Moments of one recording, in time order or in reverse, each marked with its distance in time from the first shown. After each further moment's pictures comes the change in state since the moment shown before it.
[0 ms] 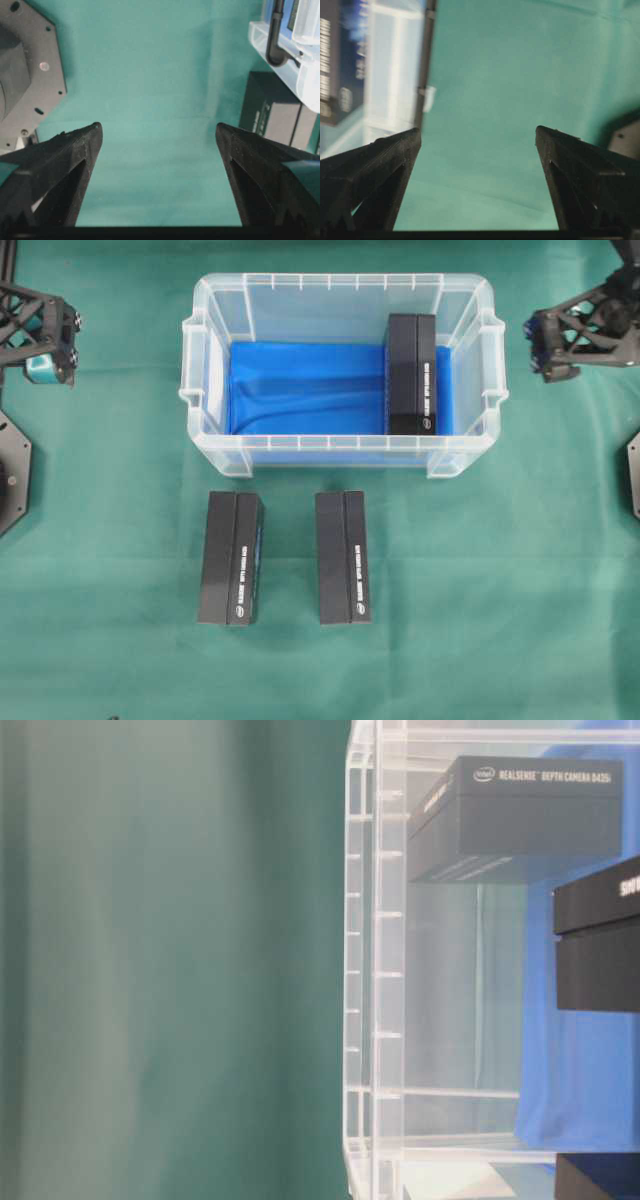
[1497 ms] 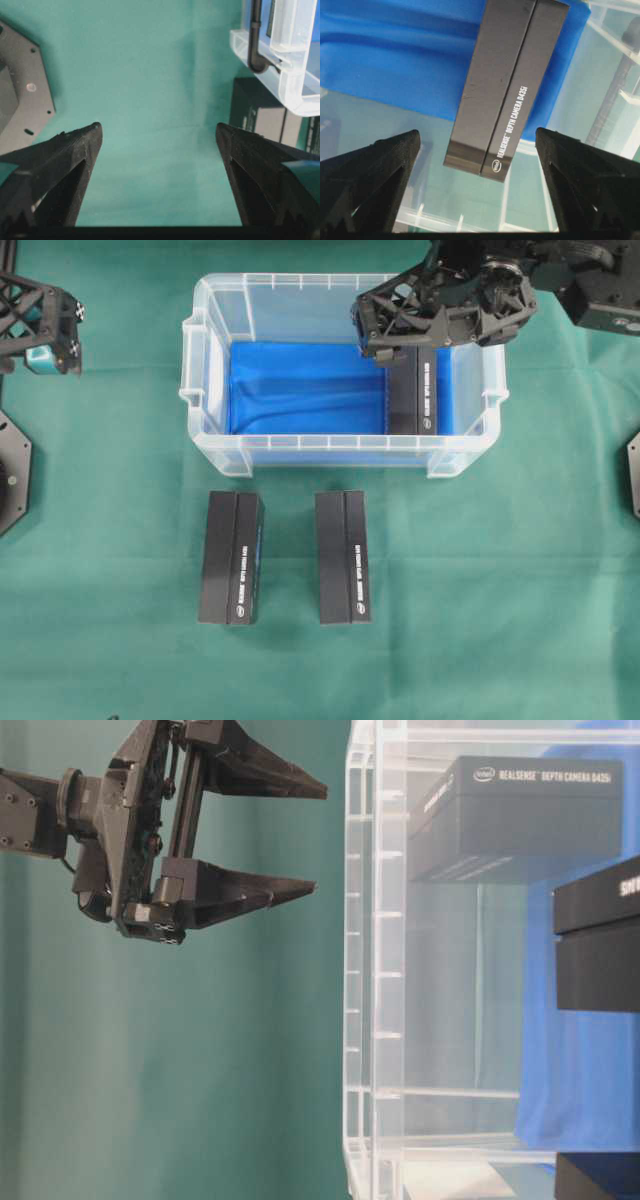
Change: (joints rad) left arm 0.038 -0.018 0.014 0.000 -0.064 0.083; right arm 0.051 0.466 -0.454 0.023 0.017 0.006
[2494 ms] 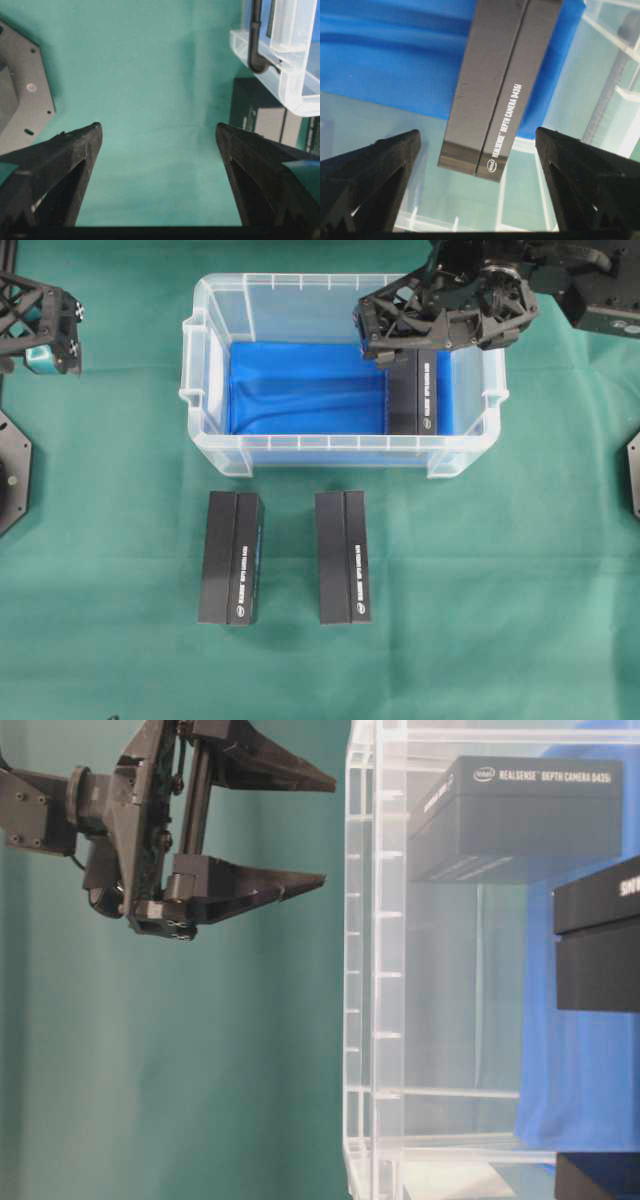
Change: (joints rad) left arm 0.000 0.000 0.000 0.000 0.000 0.000; right arm 0.000 0.002 0.026 0.000 -0.009 0.021
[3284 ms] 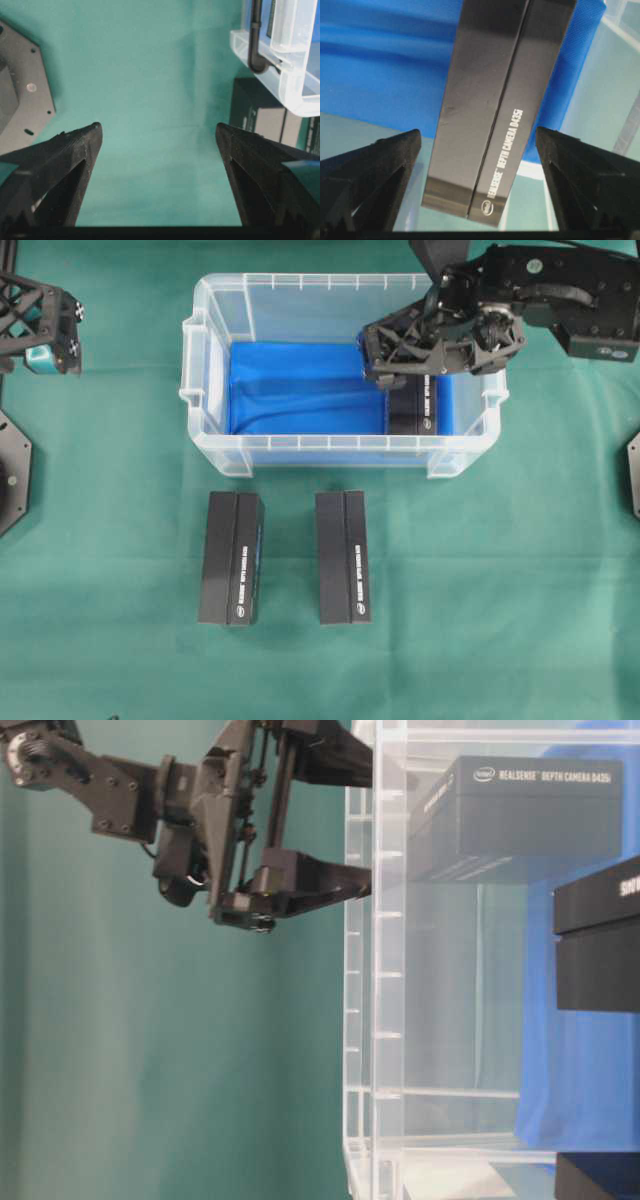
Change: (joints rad) left arm 0.000 0.000 0.000 0.000 0.000 0.000; right arm -0.003 0.000 0.186 0.012 -0.225 0.023
